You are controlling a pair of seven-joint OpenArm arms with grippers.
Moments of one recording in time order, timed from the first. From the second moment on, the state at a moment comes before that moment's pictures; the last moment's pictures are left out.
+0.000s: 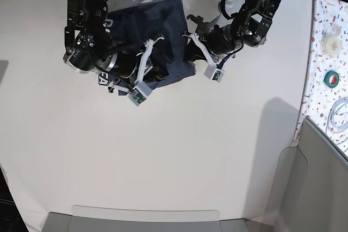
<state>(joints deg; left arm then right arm) 10.3 -19.7 23.5 90.3 -40.6 -3.4 42.0 -0.5 2.3 -0.7 115.7 36.0 32.1 -76.3</state>
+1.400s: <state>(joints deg) 10.2 -19.0 23.5 90.1 -40.3 -2.9 41.7 -15.1 -3.7 17.9 116.8 23.1 31.7 -69.7</state>
